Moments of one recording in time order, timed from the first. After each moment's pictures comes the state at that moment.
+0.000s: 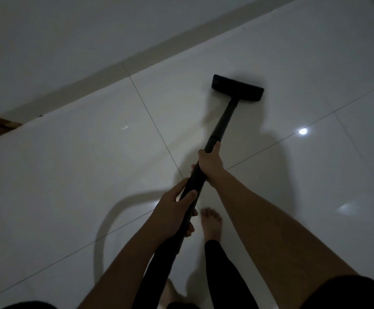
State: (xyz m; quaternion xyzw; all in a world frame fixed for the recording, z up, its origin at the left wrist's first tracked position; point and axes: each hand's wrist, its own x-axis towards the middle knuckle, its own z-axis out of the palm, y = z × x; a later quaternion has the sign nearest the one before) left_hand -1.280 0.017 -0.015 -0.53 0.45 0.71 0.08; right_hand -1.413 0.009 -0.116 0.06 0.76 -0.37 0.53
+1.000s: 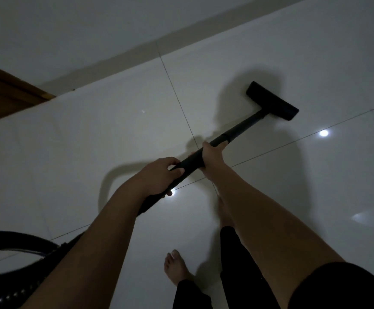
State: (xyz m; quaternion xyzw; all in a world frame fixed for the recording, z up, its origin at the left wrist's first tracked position) left_hand -1.200 -0.048 -0.028 -0.51 0.60 0.57 0.22; right_hand -1.329 -0.007 -0.118 0.17 0.67 -0.46 0.56
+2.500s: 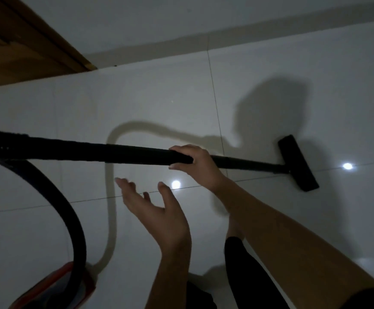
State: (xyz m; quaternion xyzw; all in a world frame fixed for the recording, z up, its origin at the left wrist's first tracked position) left_hand -1.183 0.039 -0.013 -0.81 0.31 0.29 -0.41; right_hand -1.259 -0.022 -0.121 -0.49 0.59 -0.31 0.56
